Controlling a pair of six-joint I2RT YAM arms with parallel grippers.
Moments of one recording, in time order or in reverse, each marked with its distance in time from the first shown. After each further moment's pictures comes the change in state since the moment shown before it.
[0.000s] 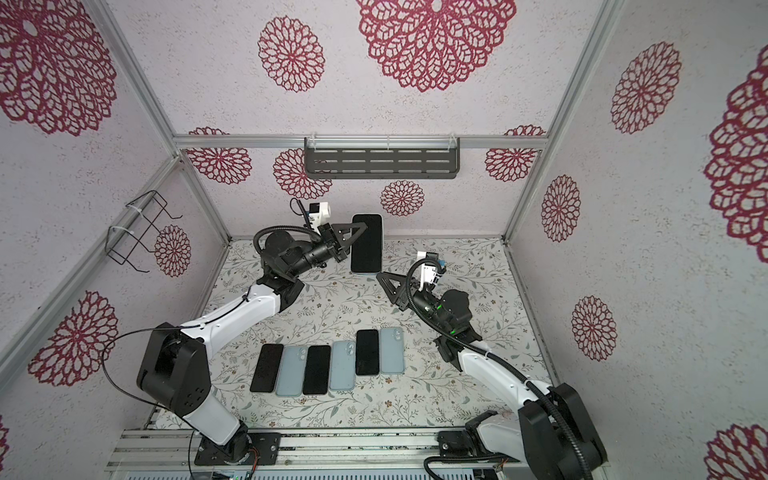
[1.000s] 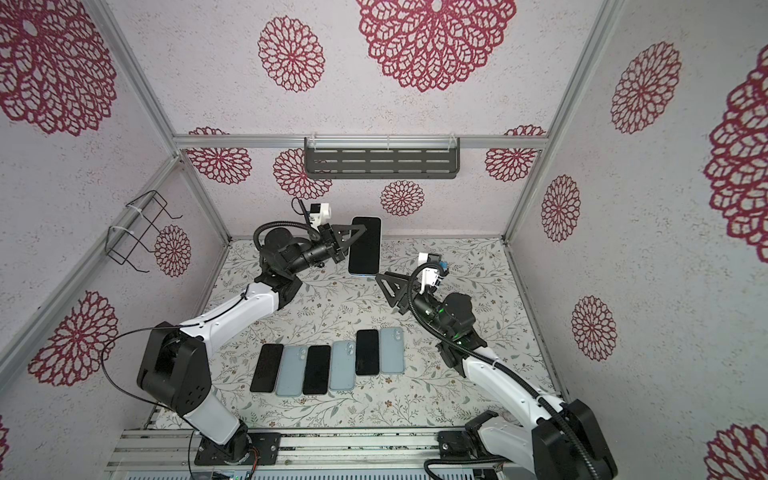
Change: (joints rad) left arm 0.024 0.011 0.035 -0.060 0.049 0.002; right arm 0.034 -0.079 0.001 -0.072 0.068 -0.075
